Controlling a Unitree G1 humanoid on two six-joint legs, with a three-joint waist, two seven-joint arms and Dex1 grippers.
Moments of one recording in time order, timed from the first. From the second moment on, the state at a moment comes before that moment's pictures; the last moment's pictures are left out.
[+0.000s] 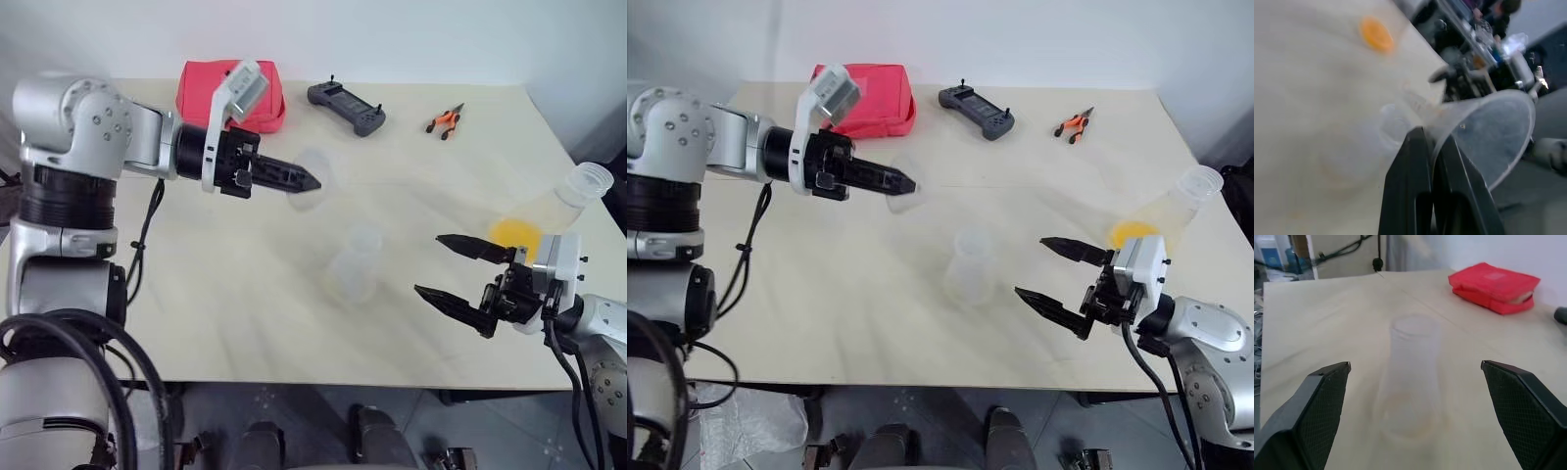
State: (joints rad) left arm -1.38 0.71 -0.25 0.37 -0.83 1.58 -1.06; right arm 0.00 -0.70 -0.33 -0.47 0.70 0.33 0.97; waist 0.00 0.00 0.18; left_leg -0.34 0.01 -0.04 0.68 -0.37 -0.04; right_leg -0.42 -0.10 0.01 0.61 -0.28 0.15
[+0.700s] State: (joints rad) left arm -1.57 0.59 -0.69 0.67 -0.53 1.32 -1.50; right arm 0.06 -0.70 -0.33 -0.51 0.69 0.30 0.90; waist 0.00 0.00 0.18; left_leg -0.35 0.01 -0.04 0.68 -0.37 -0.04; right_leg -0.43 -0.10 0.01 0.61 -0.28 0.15
